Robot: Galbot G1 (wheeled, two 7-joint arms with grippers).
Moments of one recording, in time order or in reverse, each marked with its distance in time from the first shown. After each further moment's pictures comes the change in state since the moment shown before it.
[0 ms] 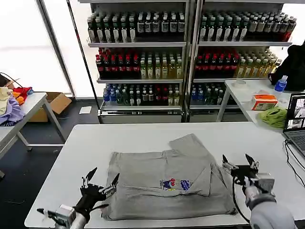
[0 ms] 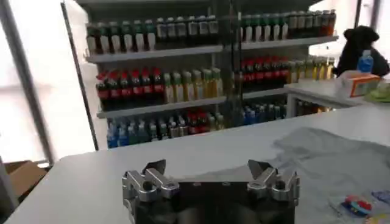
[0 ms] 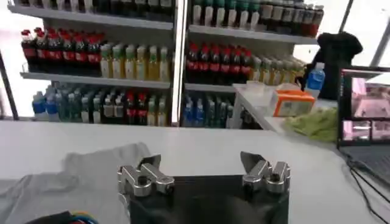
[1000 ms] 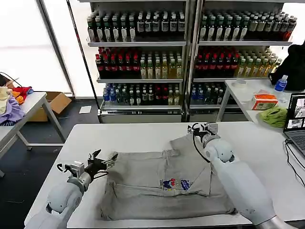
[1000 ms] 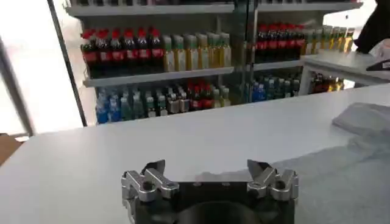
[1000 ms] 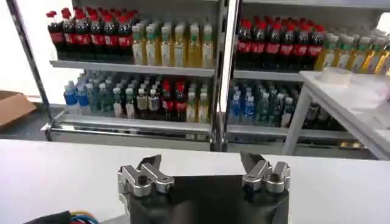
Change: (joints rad) left arm -0.467 0.054 0.181 0.485 -0.151 0.056 0.049; right arm 0.606 0.214 -0.403 -0.641 0.023 -0.015 -0.045
